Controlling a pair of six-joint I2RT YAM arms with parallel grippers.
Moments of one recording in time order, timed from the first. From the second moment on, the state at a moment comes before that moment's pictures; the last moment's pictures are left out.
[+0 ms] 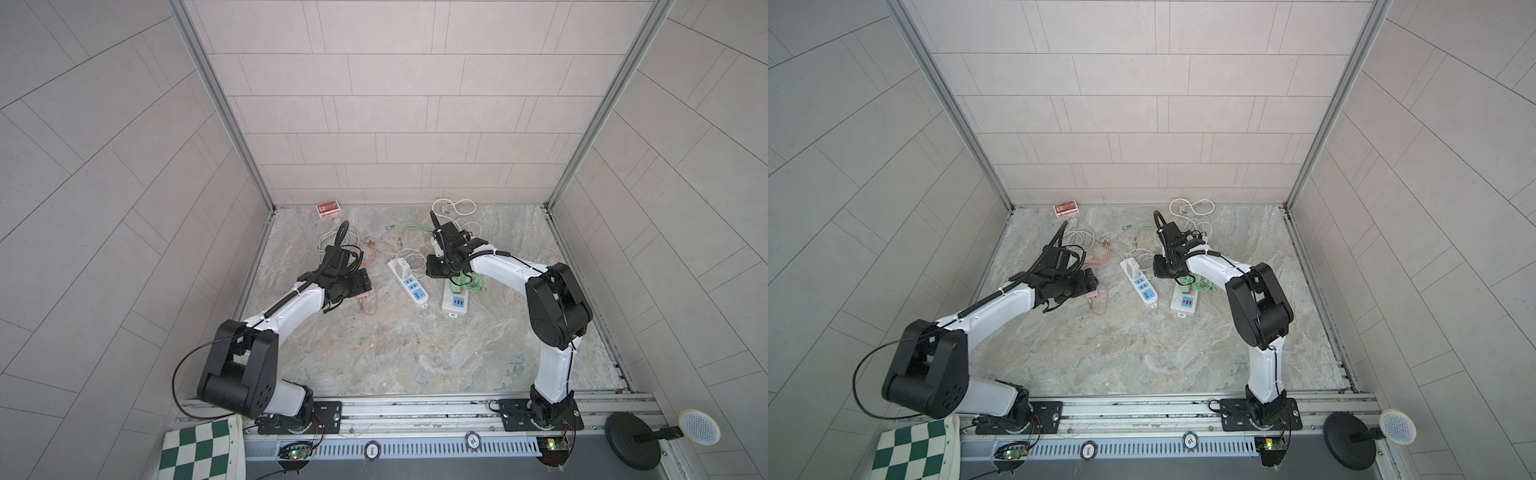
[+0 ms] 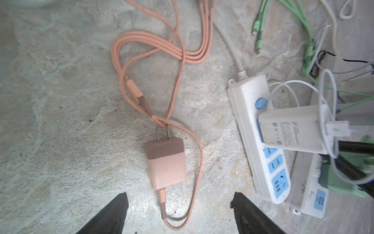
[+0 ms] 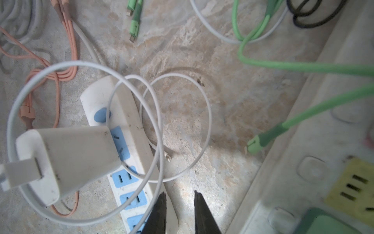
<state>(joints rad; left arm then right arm) -0.30 1.42 0.85 -0.38 0.14 -0.56 0.47 1.92 1.40 -0.53 -0.12 0.46</state>
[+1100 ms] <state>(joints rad) -0.56 1.79 1.19 -0.35 0.01 -0.05 0.57 1.79 1.04 -0.35 -0.10 0.51</state>
